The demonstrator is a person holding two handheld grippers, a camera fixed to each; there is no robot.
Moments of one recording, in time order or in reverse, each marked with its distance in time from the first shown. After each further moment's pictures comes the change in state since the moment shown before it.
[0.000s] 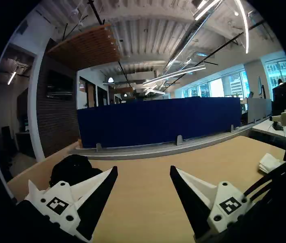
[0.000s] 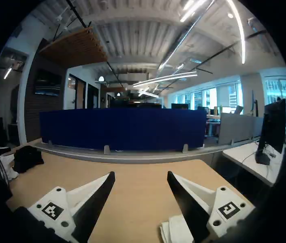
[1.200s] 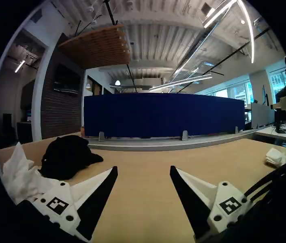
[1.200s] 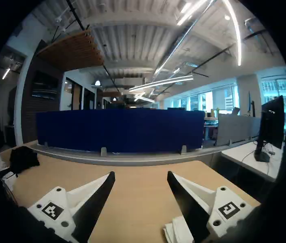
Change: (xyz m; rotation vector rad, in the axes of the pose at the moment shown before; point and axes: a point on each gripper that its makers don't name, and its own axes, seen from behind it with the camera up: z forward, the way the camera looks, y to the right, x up) left arm -0.099 -0.015 0.008 0.033 0.064 -0.089; right arm -0.017 -0.005 0.011 -0.038 0.042 0.002
